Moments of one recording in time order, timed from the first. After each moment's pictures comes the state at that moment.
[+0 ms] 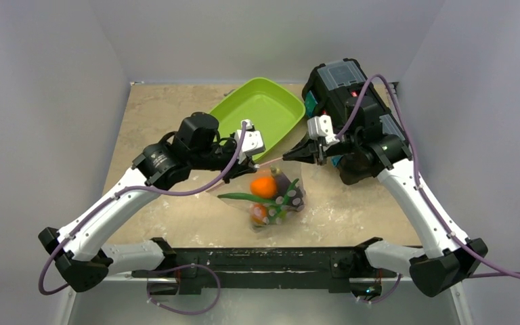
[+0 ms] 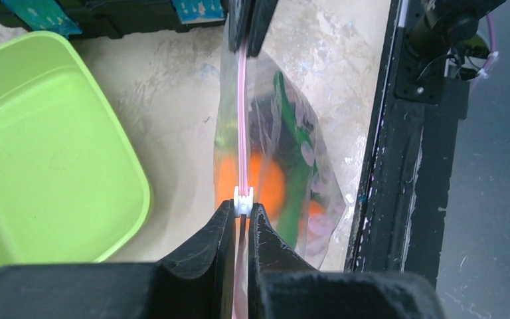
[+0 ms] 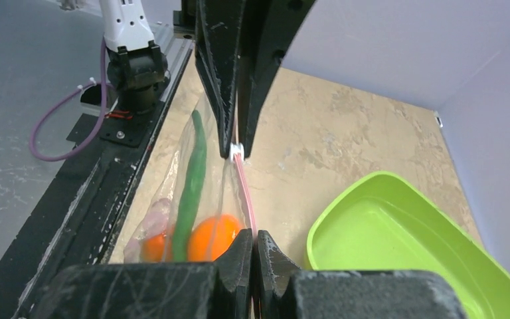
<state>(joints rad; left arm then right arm) -0.78 1.18 1.37 -0.74 0.43 0.31 0.41 1.18 1.29 -0.64 -1.12 -0.76</state>
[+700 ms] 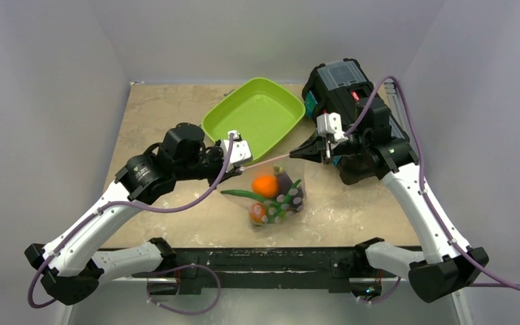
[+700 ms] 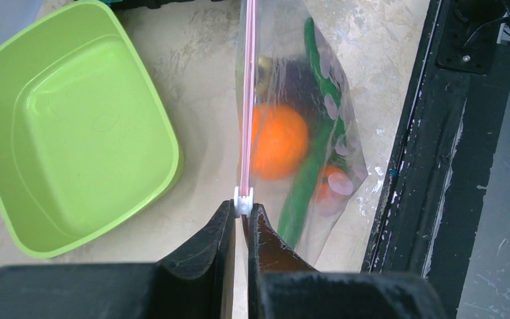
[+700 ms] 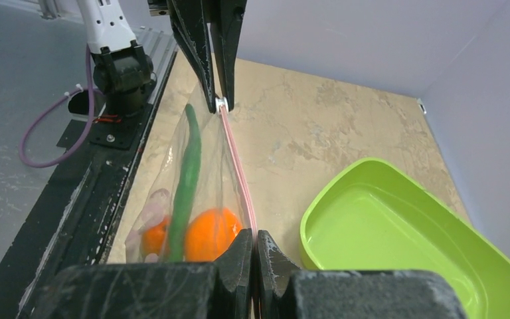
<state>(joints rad) -0.78 1.05 1.30 -0.81 0.30 0.37 0.33 1.13 1.25 -0.62 -1.15 -0.71</state>
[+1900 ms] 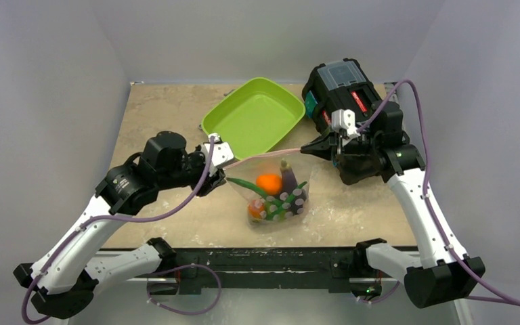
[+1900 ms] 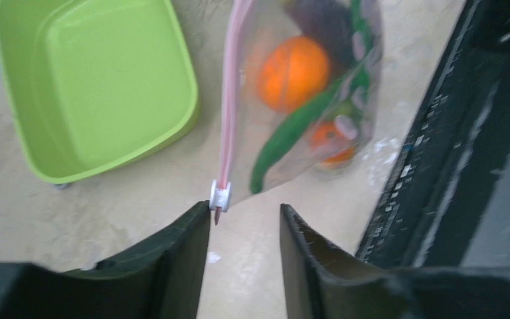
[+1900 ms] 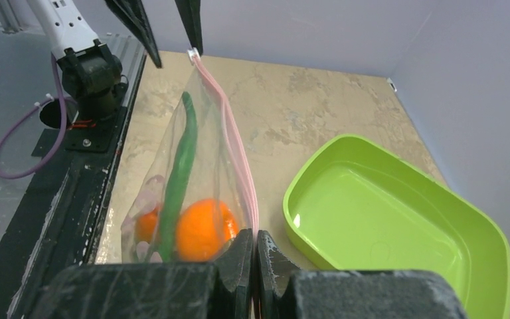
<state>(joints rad) -0.73 0.93 1.25 -0.92 0.18 0.36 0.20 1.09 1.17 -0.53 -1.20 -0.64</state>
